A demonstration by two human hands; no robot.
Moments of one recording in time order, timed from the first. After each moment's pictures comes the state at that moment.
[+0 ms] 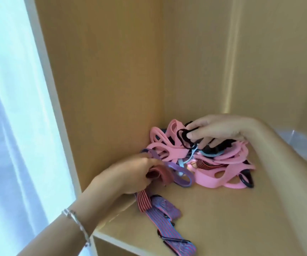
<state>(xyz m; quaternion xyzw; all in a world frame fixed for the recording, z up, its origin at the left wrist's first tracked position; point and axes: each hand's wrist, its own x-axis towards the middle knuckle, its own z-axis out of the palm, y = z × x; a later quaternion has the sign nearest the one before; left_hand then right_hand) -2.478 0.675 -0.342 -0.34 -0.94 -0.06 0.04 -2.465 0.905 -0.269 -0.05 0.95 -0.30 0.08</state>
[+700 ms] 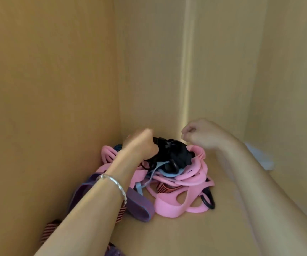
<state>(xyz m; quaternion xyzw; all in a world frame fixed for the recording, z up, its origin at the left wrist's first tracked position) -2.584 0.822 -0.304 -0.28 -0.93 -0.20 0.10 -2.491 0.974 -0.277 0.12 0.94 -0.27 -0.18</state>
